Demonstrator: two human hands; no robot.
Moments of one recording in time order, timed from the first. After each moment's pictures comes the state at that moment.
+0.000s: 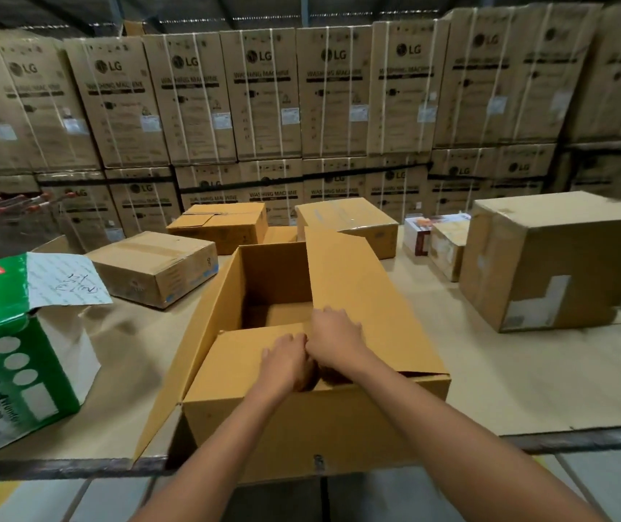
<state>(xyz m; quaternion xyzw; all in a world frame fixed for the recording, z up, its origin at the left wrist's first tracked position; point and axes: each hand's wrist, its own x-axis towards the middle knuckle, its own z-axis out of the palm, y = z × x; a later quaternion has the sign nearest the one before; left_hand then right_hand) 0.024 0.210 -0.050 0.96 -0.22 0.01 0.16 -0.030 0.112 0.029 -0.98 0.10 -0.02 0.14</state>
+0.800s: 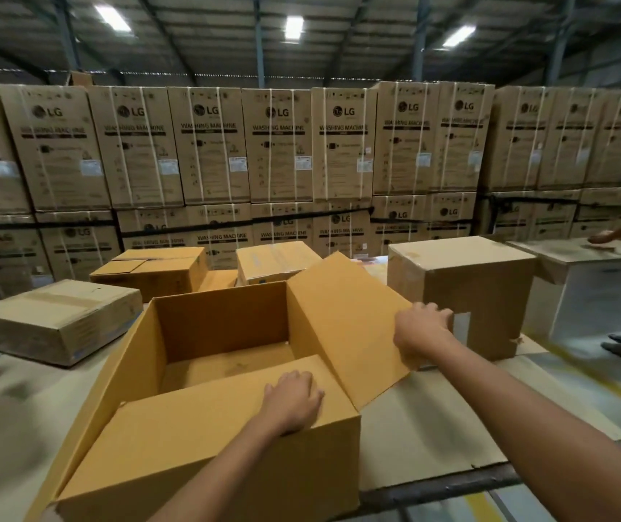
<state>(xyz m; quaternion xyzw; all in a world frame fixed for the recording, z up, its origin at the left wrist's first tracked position) -0.025 0.028 -0.022 0.93 -0.31 -0.06 0.17 -0.106 -0.187 0.096 -0.95 0.31 0.01 -0.11</state>
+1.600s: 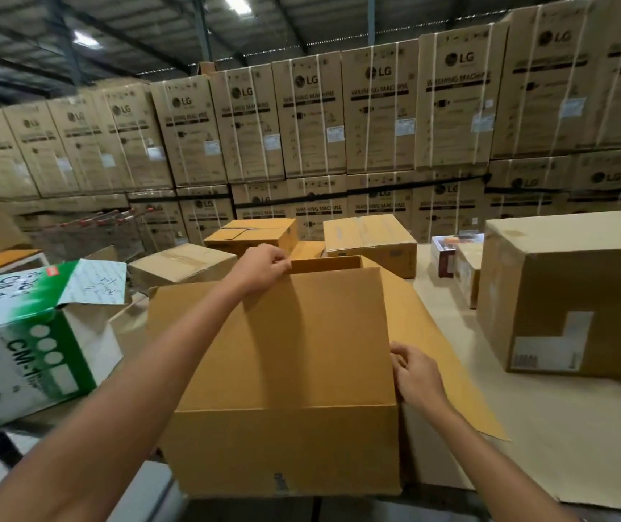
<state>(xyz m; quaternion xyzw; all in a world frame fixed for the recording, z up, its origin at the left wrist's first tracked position) 0.021 0.093 0.142 0.95 -0.18 0.10 0.22 -0.091 -0.151 -0.042 -0.87 0.11 -0.16 0.44</state>
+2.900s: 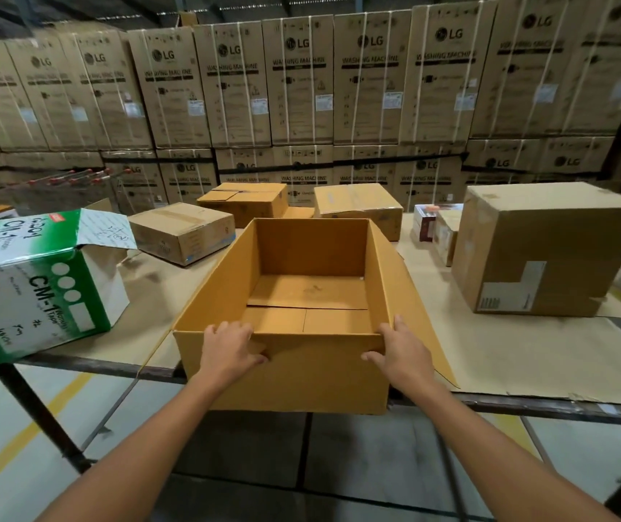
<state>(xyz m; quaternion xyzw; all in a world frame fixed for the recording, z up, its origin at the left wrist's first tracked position) -0.116 0.234 -0.060 0.98 -0.13 0.12 0.05 -0.209 -0.061 -0.047 -0.97 0.12 -0.09 0.16</state>
